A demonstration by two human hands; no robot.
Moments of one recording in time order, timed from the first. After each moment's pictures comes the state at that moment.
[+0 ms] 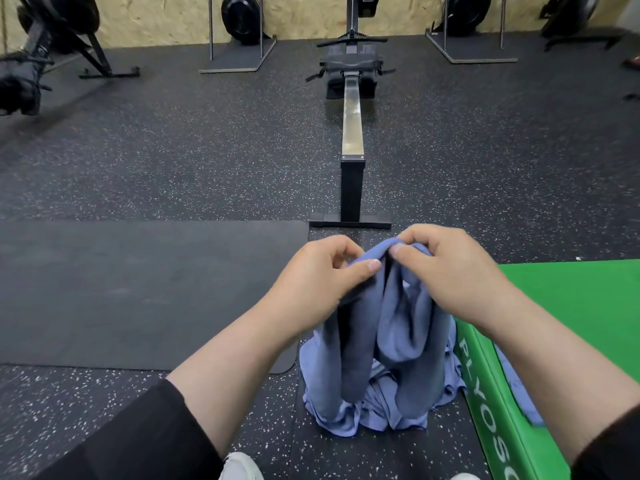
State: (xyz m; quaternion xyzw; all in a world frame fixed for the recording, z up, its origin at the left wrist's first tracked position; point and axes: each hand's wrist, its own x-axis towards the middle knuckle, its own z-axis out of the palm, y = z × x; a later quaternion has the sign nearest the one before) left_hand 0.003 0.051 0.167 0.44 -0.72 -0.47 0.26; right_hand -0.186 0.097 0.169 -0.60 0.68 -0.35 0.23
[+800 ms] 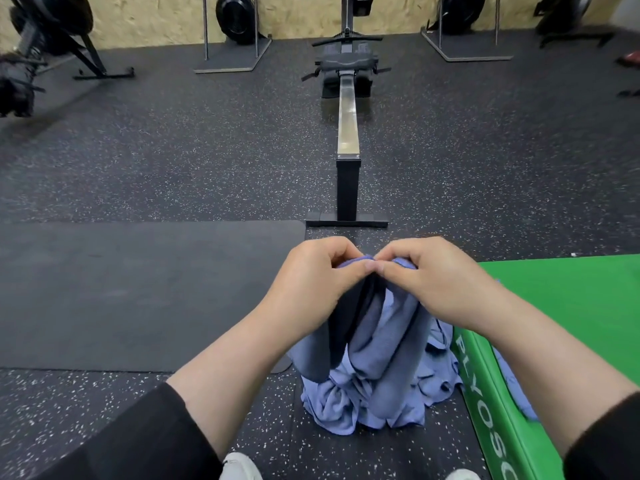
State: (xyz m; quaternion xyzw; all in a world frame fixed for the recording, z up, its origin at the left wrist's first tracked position) left_hand -0.001 0.052 0.163 0.44 -0.75 -0.40 0.28; right_hand -0.186 0.100 0.167 -0.66 0.65 -0.28 0.27
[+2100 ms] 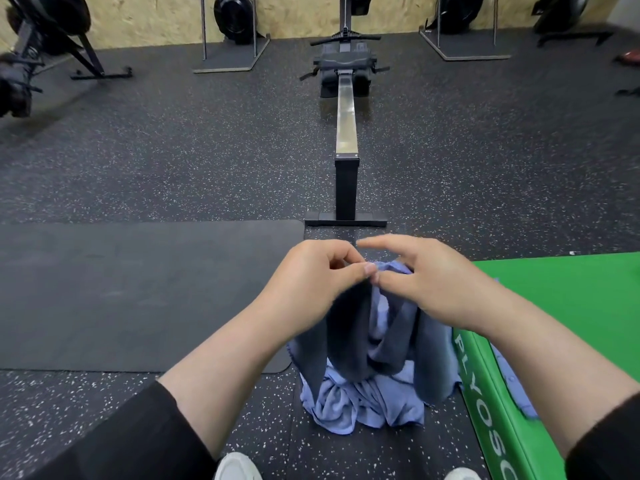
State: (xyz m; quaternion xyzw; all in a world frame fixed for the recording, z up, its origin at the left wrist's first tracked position) left_hand 0.002 0.051 0.166 0.43 -0.76 -0.41 0.25; right_hand -0.184 0.102 0.168 -0.67 0.64 -0.26 0.27
